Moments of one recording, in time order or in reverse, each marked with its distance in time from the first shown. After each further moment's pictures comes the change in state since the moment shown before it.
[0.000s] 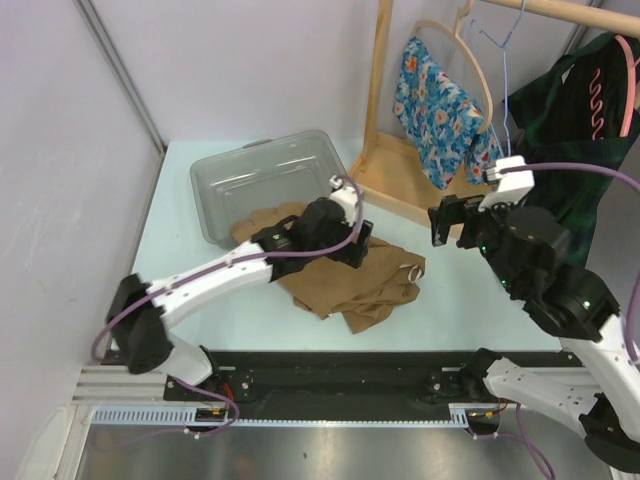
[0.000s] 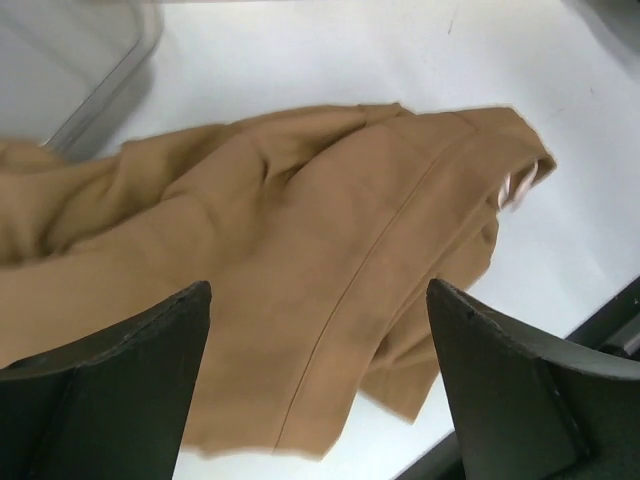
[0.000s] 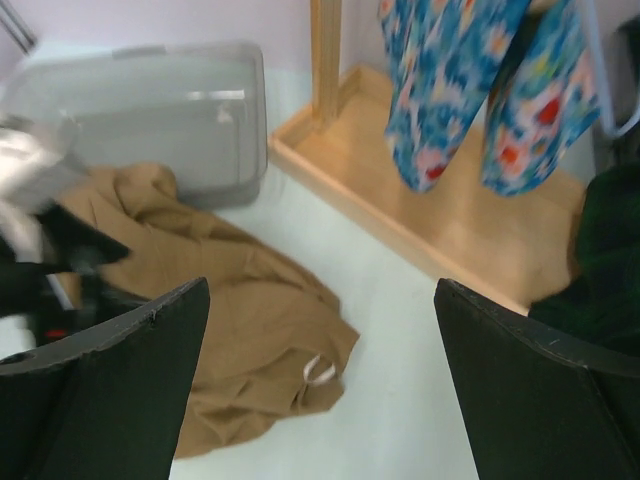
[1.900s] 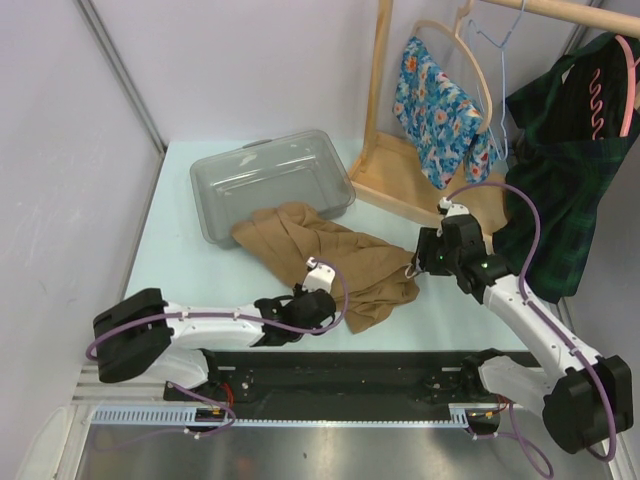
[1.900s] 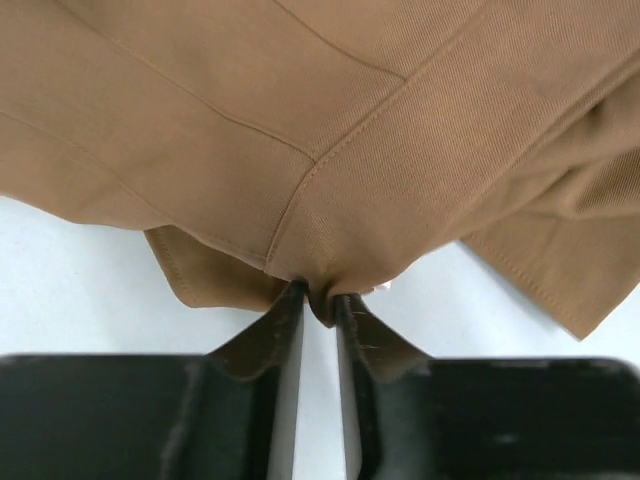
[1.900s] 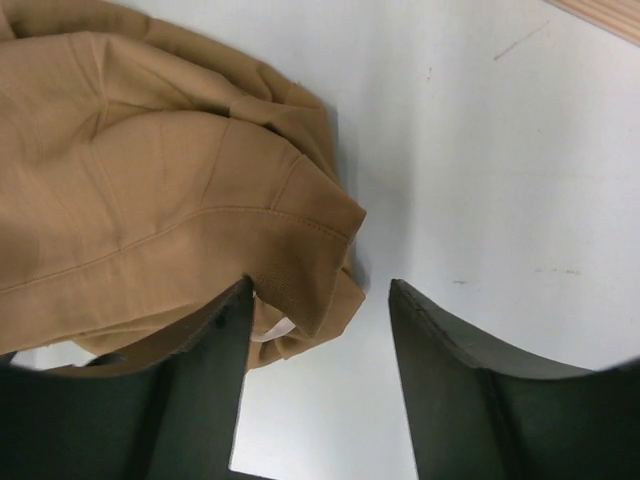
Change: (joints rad) left arm -0.252 -0.152 -0.666 0.253 -0.389 -0.256; right arm -0.391 0.204 -0.629 0.254 -0.443 0.240
